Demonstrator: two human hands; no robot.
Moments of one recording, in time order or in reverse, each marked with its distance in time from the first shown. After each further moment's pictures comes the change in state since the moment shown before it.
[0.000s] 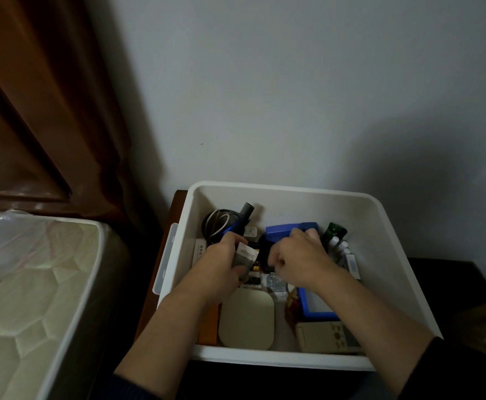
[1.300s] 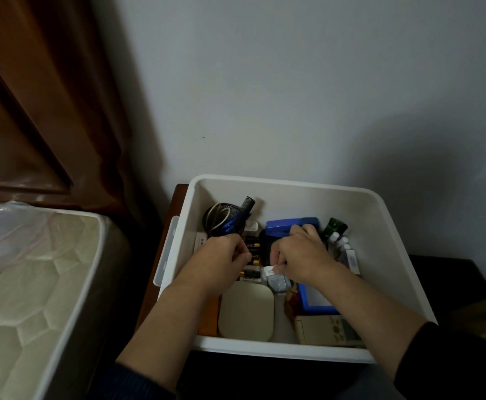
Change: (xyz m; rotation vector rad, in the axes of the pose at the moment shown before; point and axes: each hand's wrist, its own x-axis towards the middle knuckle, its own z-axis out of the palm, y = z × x) left_hand 0.003 -0.004 0.004 0.155 0.044 0.068; right_hand 0.003 0.009 0.014 -0.029 -0.018 0.022
